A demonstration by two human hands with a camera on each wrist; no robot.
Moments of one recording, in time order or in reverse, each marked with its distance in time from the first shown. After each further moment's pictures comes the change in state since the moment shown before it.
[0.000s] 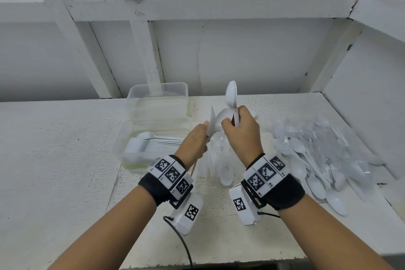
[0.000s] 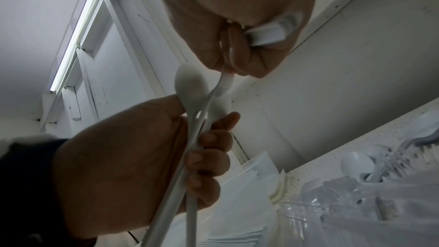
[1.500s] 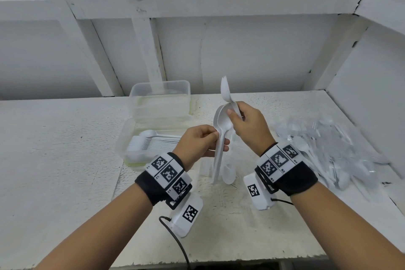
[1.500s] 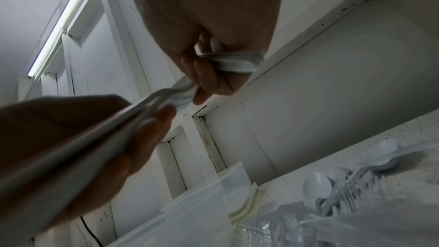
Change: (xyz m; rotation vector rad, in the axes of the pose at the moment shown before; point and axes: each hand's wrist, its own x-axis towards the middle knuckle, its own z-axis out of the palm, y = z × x) left_hand -0.014 0.013 -0.005 -0.211 -0.122 -0.065; right_hand 0.021 0.016 -0.012 -0.021 -0.191 -0.152
